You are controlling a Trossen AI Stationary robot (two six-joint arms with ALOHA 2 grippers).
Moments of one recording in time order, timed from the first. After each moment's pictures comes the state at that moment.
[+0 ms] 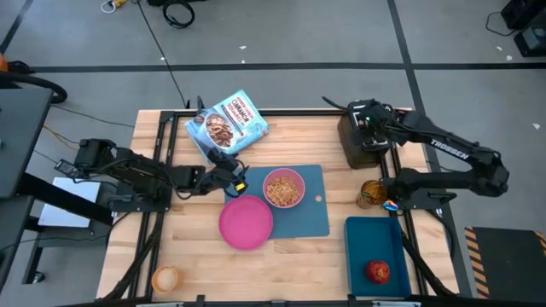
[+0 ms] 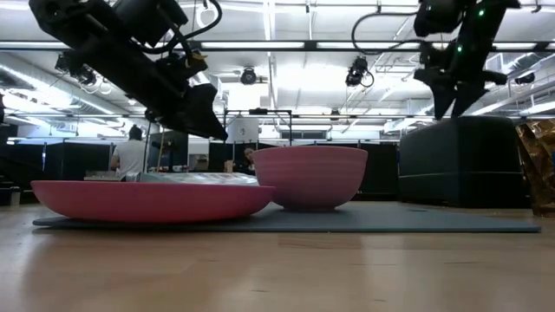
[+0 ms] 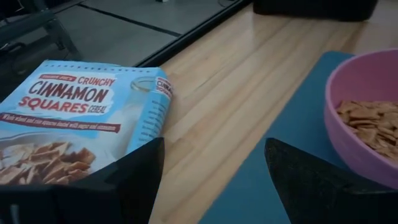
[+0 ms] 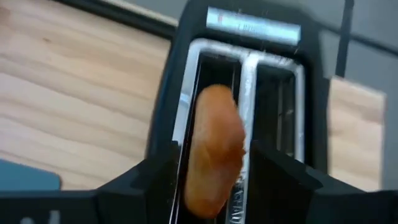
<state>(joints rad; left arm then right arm) -0.07 1.38 0.53 0.24 -0.80 -0.32 -0.64 0.95 0.90 -1.03 0.42 0.52</state>
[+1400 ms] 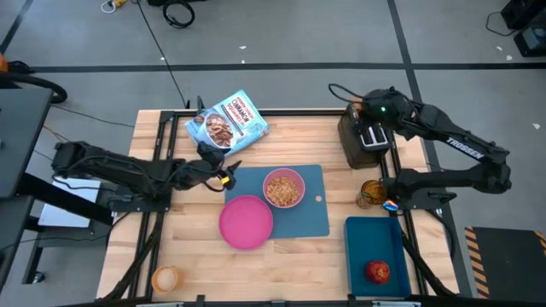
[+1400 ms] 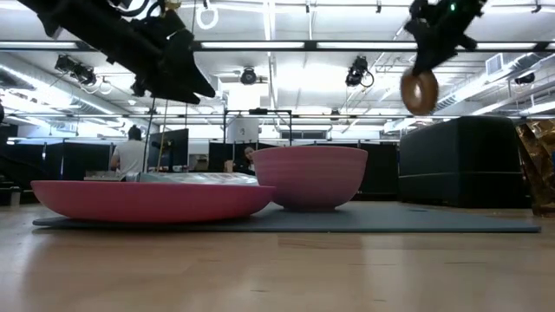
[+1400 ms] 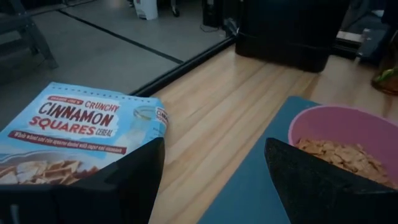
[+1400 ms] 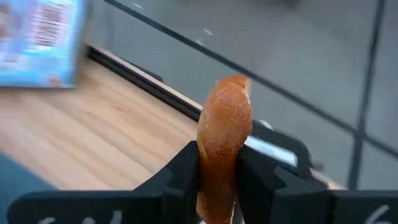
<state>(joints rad) -0.07 1.06 0.53 0.07 -0.73 -0.33 -0.52 0.93 1.11 -0.92 0.46 0.23</state>
